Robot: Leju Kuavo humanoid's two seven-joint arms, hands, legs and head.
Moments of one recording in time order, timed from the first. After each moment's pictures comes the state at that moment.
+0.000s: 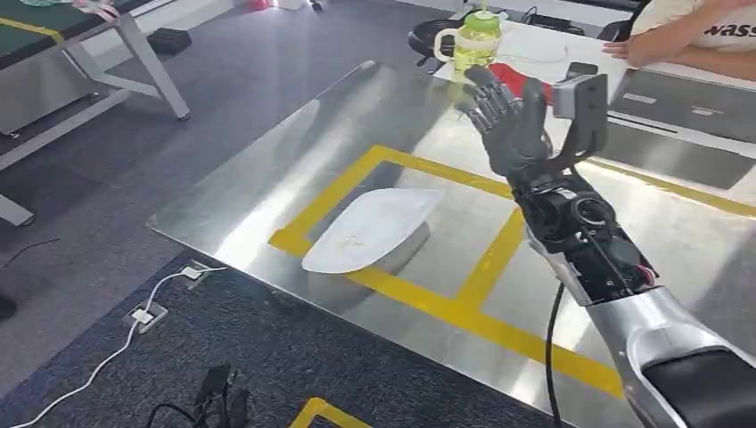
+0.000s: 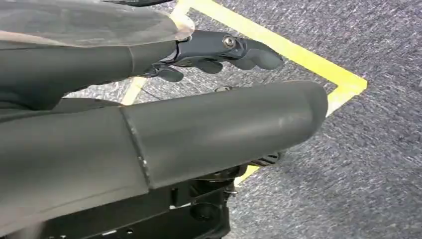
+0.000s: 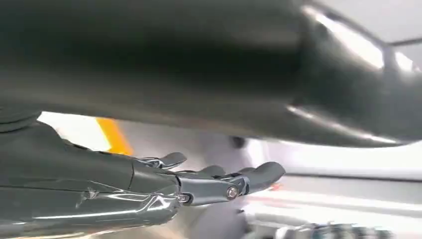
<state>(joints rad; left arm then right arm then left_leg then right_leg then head) -0.21 0.03 -0.97 -0.21 1.05 0.28 -0.15 -0.76 -0.02 0.56 -0.97 -0.58 -0.02 -0.50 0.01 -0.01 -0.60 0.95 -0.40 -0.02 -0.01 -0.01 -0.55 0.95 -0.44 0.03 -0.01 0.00</state>
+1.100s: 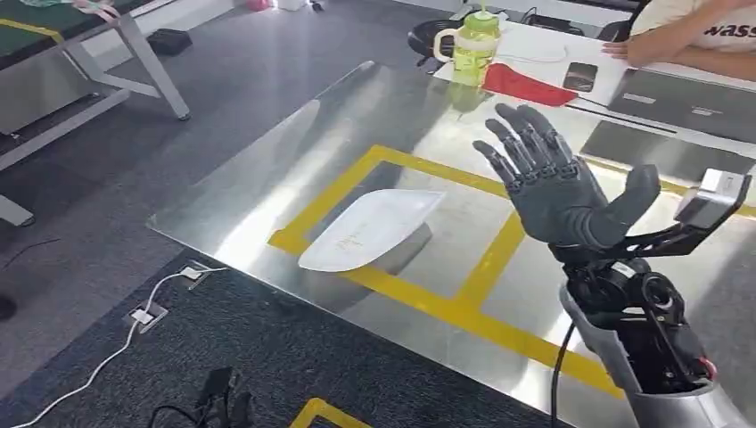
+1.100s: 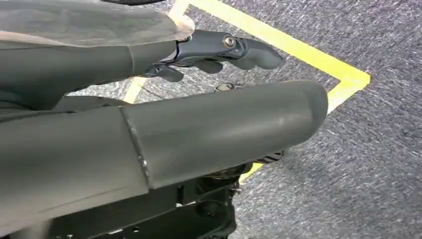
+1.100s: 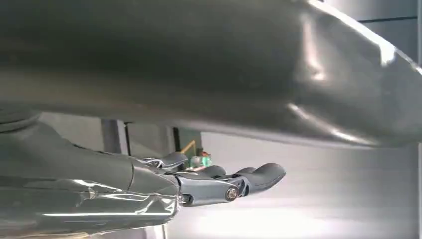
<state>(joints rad) -0.20 0.03 -0.97 -0.21 1.04 0.26 -0.15 -0.39 -0.10 0.45 -1.47 -0.71 0.27 -0.58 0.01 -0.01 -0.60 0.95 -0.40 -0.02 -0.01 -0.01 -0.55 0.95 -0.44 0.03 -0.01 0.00</state>
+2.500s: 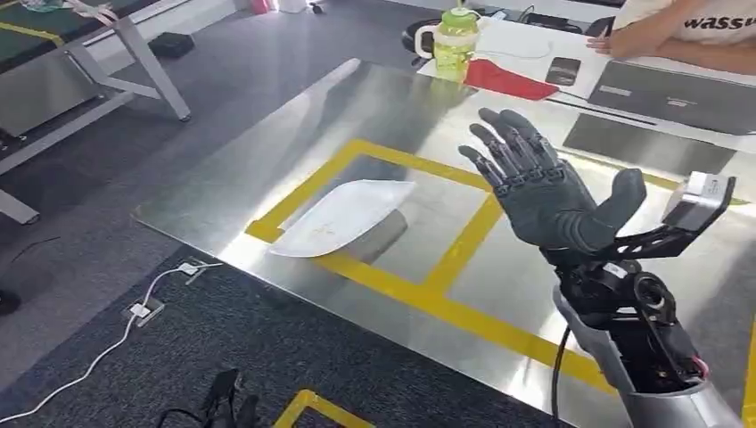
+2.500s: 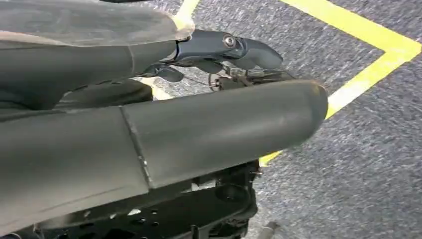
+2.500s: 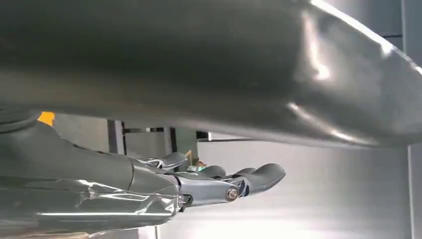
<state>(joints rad) -0.21 0.02 -0.97 -0.21 1.05 0.23 -0.09 -0.37 -0.10 0.45 -1.49 -0.70 0.30 -0.57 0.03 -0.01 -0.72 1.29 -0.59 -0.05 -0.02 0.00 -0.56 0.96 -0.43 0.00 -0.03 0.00</state>
